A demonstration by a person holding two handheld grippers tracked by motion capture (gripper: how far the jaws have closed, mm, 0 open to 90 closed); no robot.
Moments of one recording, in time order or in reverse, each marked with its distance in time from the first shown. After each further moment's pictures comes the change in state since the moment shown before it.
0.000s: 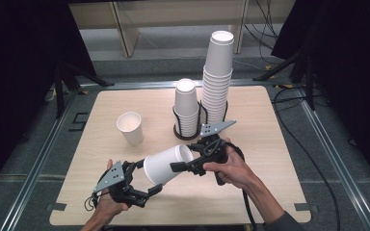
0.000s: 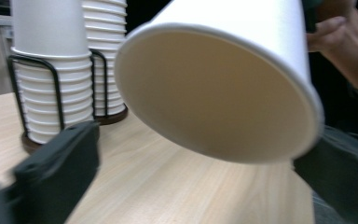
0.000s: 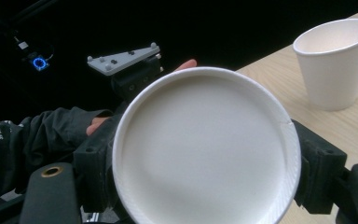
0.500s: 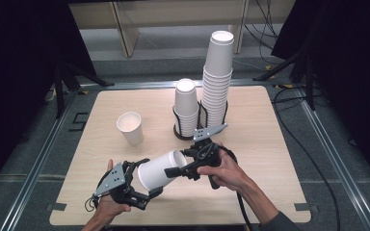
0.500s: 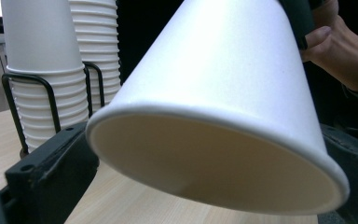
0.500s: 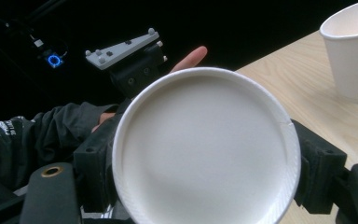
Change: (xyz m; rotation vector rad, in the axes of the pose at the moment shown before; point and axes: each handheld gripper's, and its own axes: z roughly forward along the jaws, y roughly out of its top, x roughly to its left) left arm -0.005 0.001 0.000 -0.022 -0.022 0.069; right arm -0.002 -0.009 0.019 0.020 0.063 0.033
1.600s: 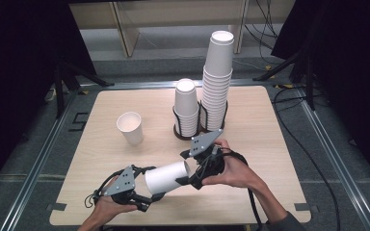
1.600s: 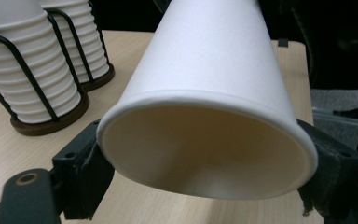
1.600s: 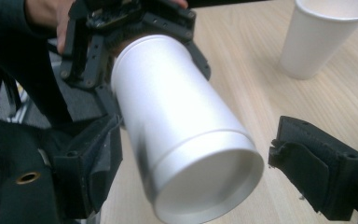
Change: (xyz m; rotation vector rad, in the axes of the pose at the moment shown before) left arm -0.005 0.000 0.006 0.271 -0.042 0.121; right arm 0.022 0.005 -0.009 0.316 -0.248 -0.360
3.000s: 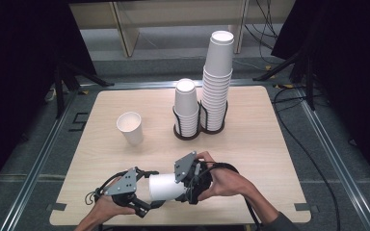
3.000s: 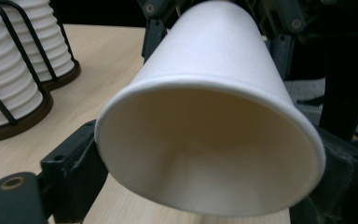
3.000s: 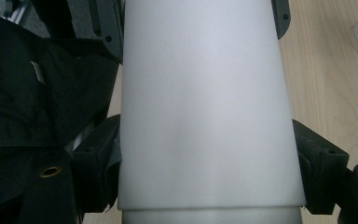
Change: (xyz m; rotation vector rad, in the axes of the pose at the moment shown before) left arm 0.001 -0.001 0.001 -0.014 -0.135 -0.005; right arm 0.021 -0.007 0.043 0.267 0.075 -0.243
